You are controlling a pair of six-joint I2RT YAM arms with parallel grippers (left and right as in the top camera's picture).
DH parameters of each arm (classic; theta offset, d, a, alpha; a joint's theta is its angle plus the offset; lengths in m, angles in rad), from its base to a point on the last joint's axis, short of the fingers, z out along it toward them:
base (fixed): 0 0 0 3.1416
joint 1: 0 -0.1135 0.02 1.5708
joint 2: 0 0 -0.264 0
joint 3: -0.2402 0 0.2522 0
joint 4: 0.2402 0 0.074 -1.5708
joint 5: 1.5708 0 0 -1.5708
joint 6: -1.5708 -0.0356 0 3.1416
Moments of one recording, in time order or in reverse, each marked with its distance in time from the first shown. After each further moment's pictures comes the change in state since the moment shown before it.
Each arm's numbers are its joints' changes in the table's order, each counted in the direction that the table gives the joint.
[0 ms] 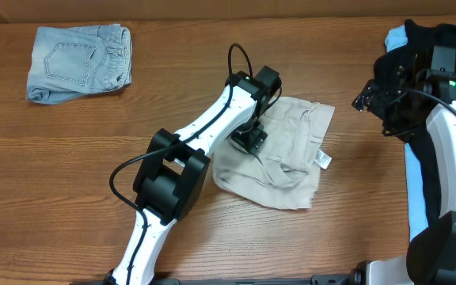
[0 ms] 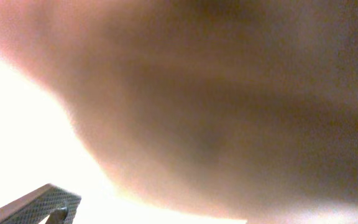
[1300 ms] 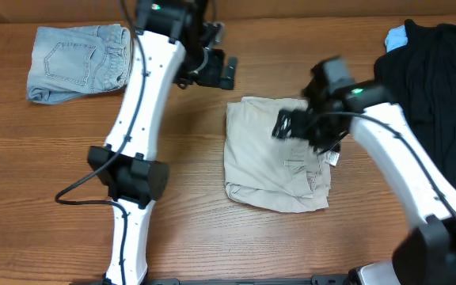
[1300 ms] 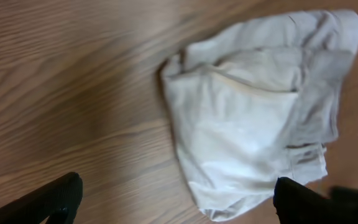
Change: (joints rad) left arm -0.255 0.002 -0.738 0.527 0.422 0.097; right arm -0.436 -0.001 -0.011 0.078 -0.090 -0.023
